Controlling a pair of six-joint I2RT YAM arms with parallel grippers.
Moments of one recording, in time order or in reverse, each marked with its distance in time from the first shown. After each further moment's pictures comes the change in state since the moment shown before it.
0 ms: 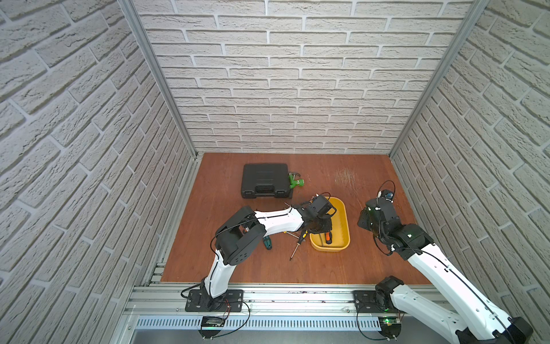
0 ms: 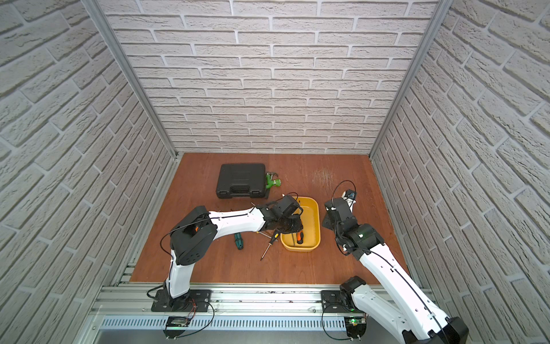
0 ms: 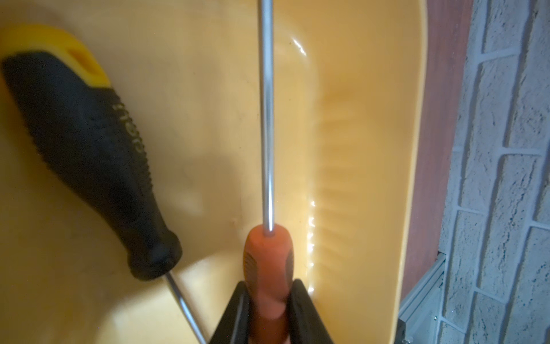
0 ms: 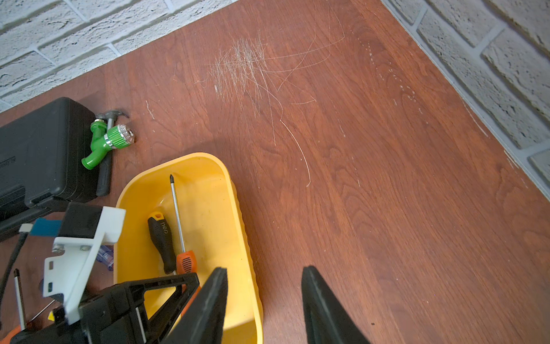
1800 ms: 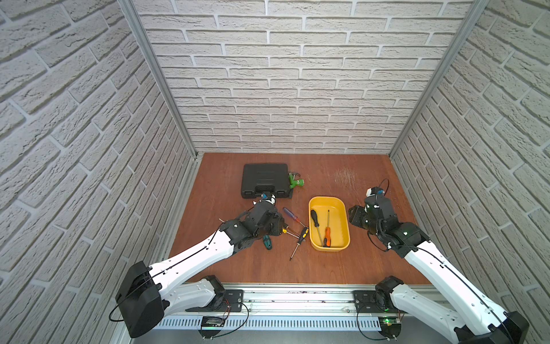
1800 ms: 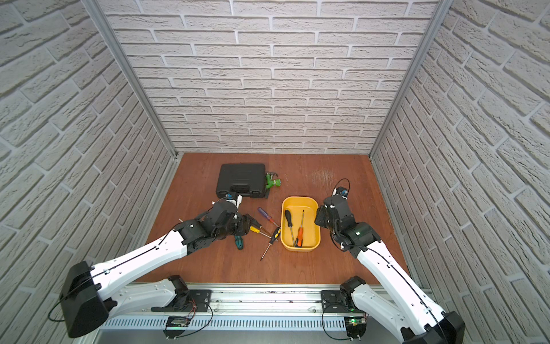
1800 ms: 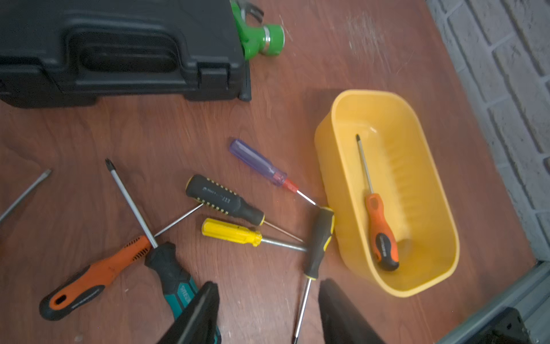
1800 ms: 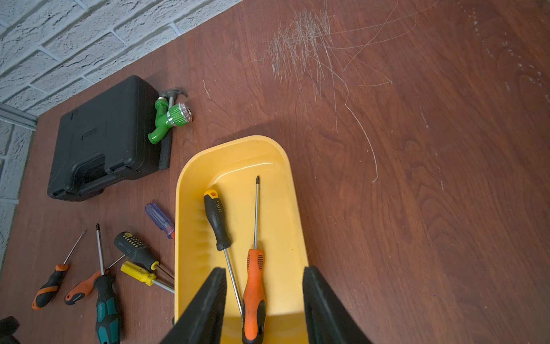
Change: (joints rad) left arm 0.173 -0.883 -0.604 -0.164 -0.288 0.368; right arm -0.003 0.040 -0.015 0.126 -0.208 -0.035
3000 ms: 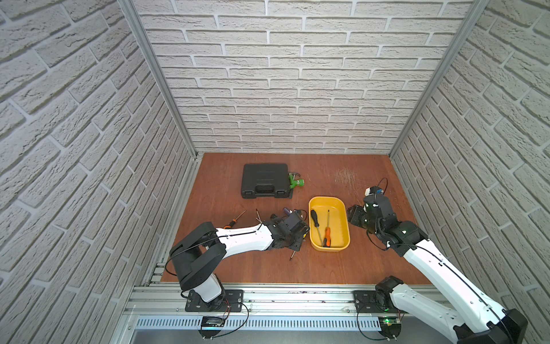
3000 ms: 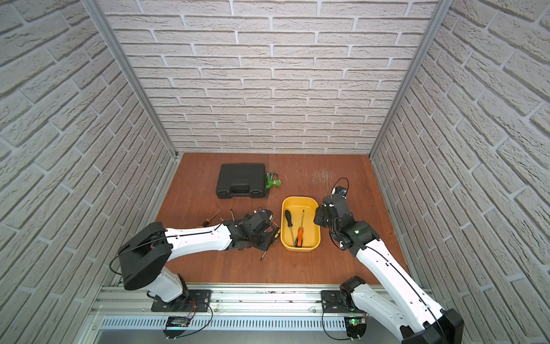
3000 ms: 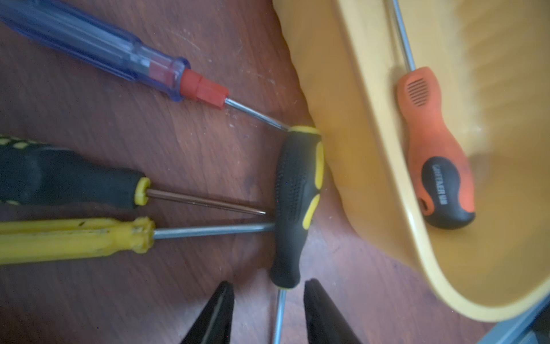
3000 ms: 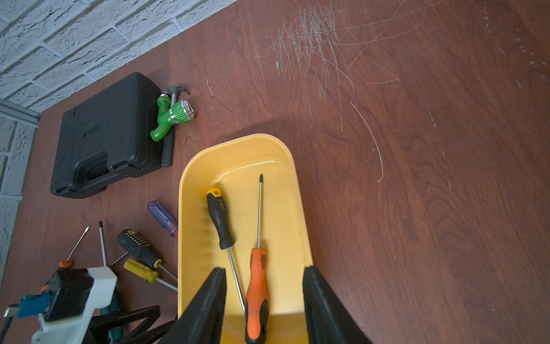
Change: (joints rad) left arm -0.174 0.477 0.095 0.125 0.084 0.055; right arm 0.000 0.003 0.008 0.003 -0.011 0.000
